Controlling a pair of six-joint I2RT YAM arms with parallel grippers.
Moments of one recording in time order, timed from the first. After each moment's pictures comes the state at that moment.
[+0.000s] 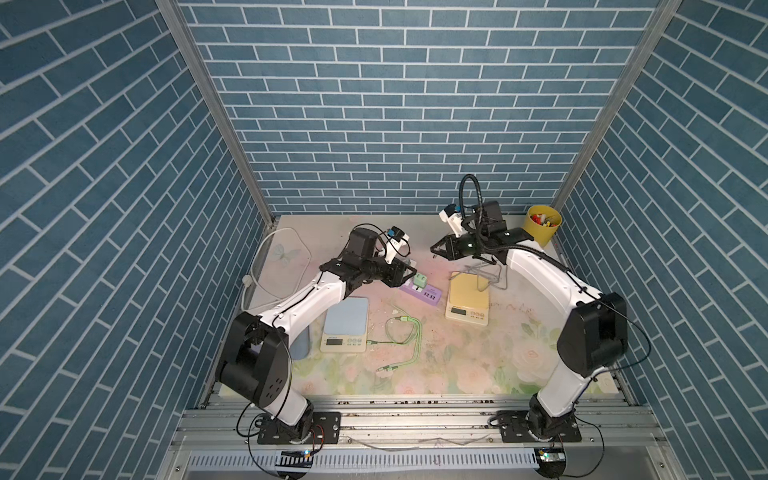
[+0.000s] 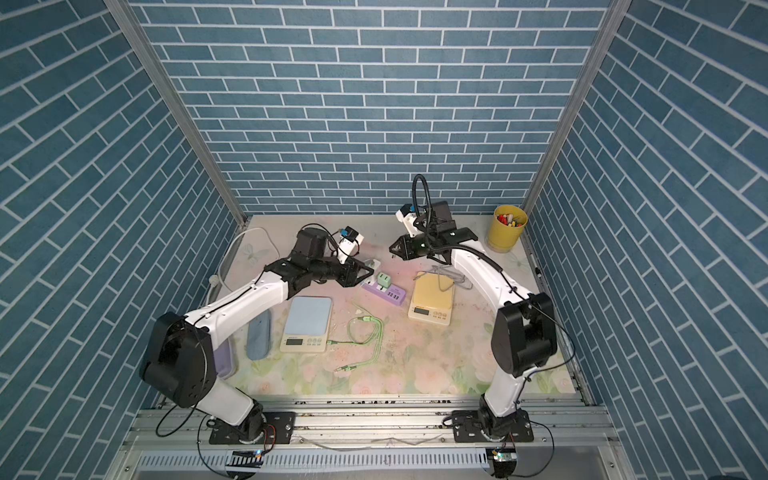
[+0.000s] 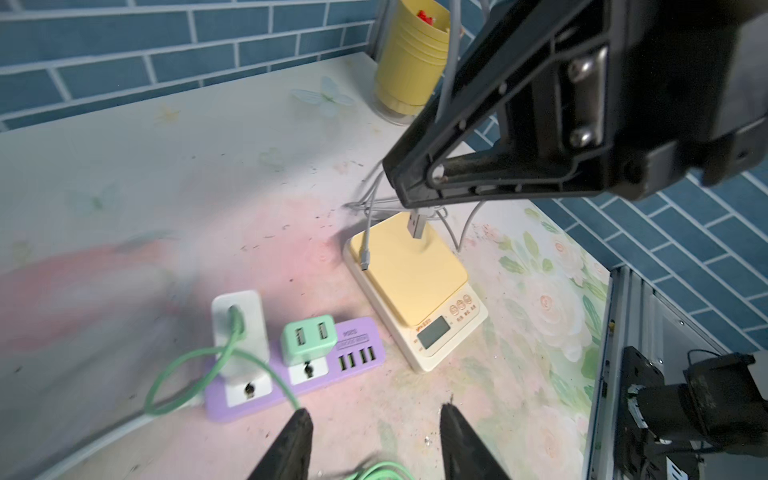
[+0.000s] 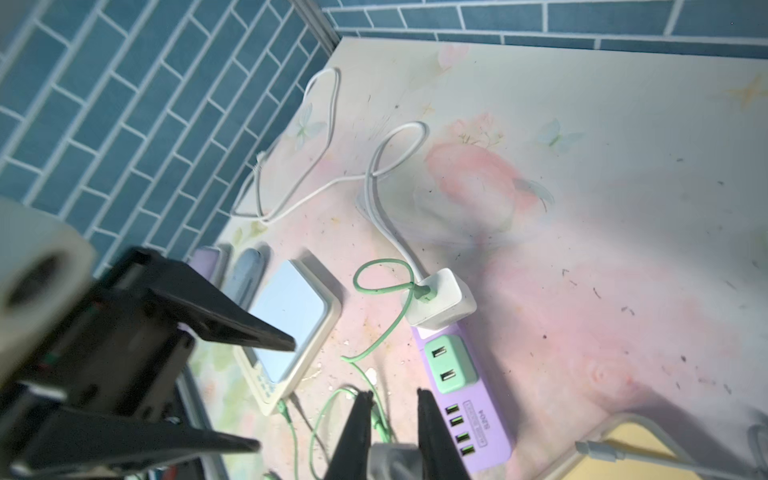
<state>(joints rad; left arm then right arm) -0.45 1.55 1.14 -0.21 0.54 -0.08 0.47 1.79 1.57 -0.57 -0.56 0.04</state>
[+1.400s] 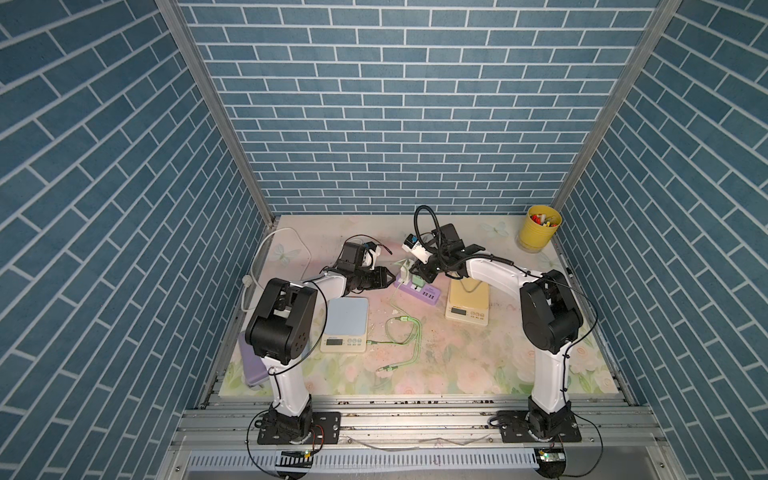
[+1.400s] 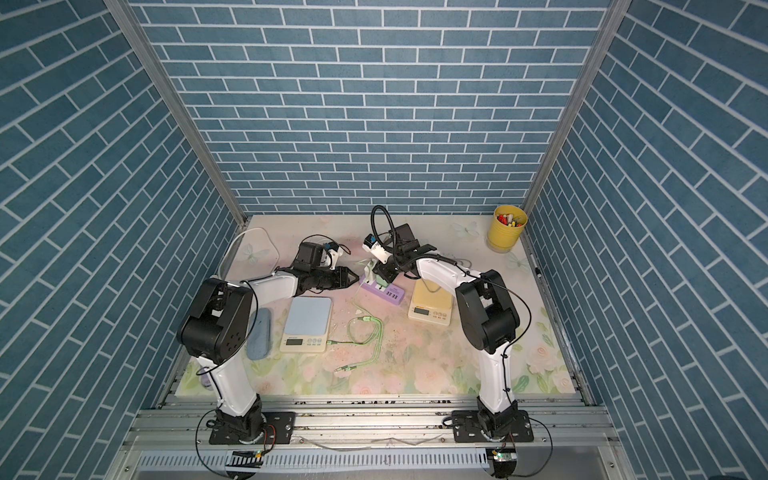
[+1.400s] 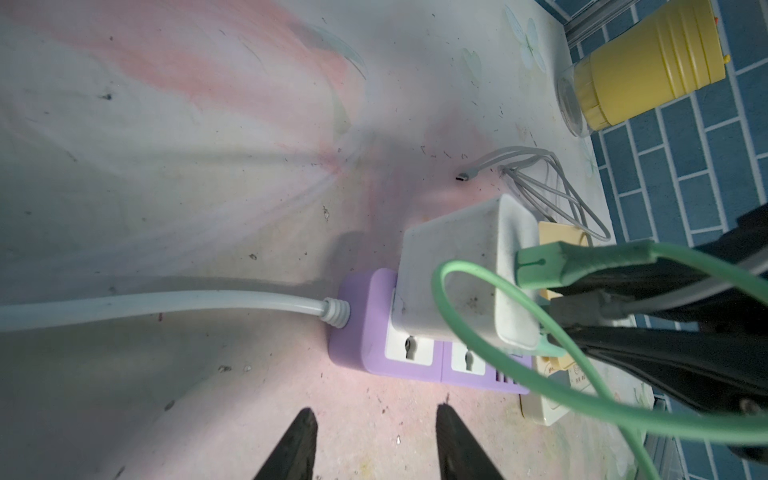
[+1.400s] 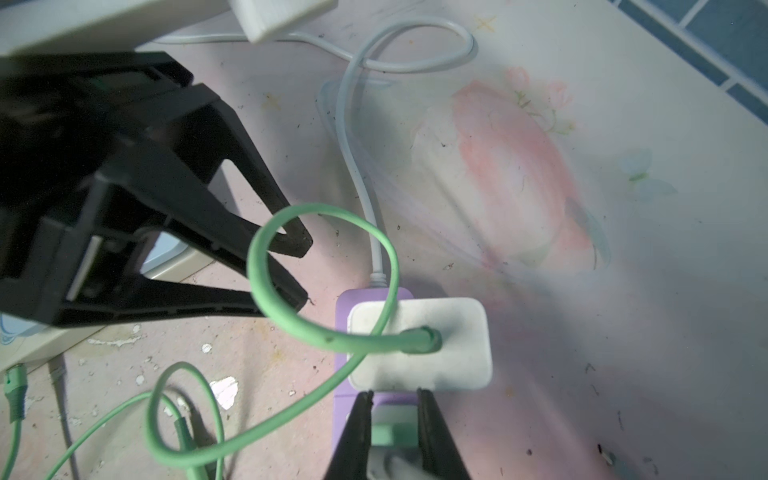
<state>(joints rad) -0.32 1.86 1.07 -0.02 0.51 -0.40 0.60 1.98 1.46 -0.32 -0.38 -0.36</state>
